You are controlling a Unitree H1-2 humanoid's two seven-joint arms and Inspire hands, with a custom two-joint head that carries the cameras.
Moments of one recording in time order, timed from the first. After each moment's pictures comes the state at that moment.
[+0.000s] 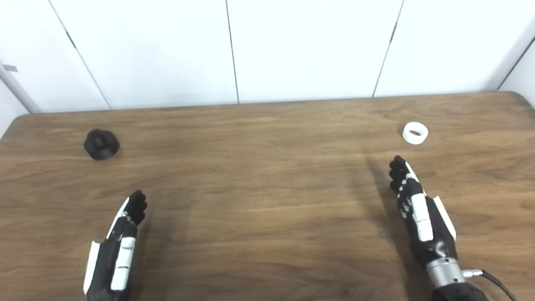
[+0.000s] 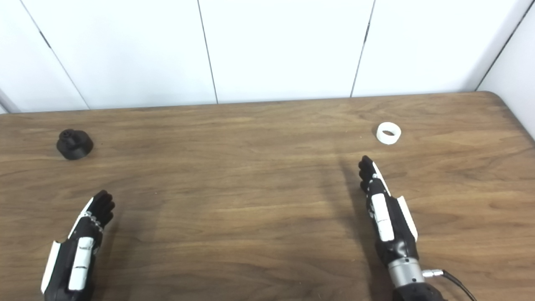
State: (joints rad) left arm 0.29 0.14 0.09 -0.22 -0.09 -0.24 -0.09; right arm 0.22 -0.10 -0.10 -0.28 0.07 0.01 0.07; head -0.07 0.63
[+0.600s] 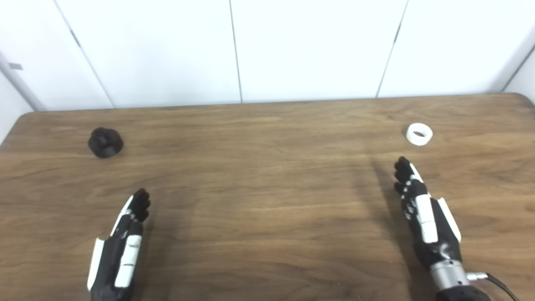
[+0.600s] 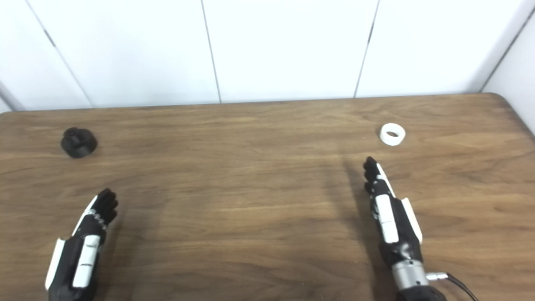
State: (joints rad) left arm 0.29 0.14 0.08 -0.22 -0.09 -0.24 -0.09; right arm 0.22 -0.10 -0.11 -0.28 0.08 0.01 0.07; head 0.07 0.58
